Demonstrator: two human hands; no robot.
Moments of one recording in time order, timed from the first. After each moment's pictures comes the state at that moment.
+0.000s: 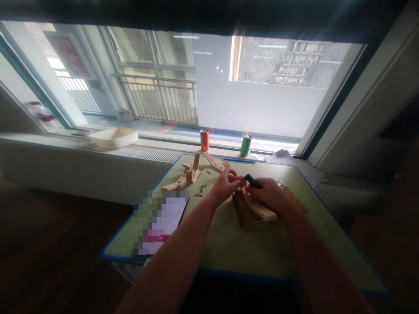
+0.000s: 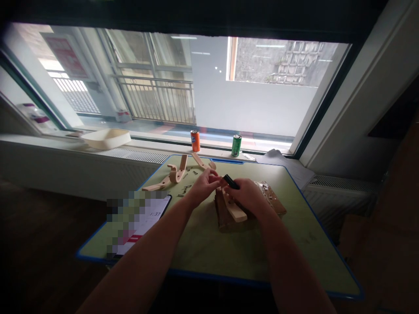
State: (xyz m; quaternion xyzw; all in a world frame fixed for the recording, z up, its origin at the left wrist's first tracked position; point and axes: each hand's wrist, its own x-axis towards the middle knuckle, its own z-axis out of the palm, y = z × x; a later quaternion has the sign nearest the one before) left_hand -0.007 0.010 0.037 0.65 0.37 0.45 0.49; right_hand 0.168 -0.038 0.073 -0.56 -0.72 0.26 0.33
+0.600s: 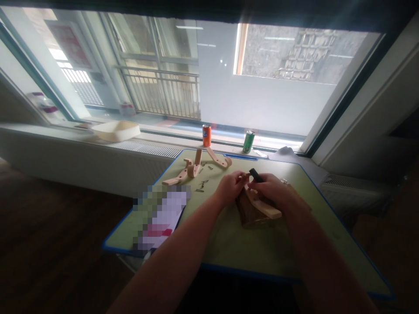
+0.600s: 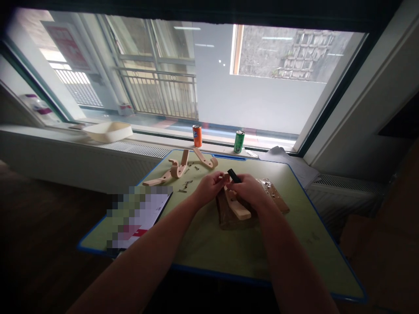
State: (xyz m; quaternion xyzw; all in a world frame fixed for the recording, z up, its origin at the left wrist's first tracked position) left_hand 0.004 0.004 0.031 0.76 0.37 0.44 0.31; right_hand 0.166 -0.029 0.072 -0.56 -0.66 0.35 0.34
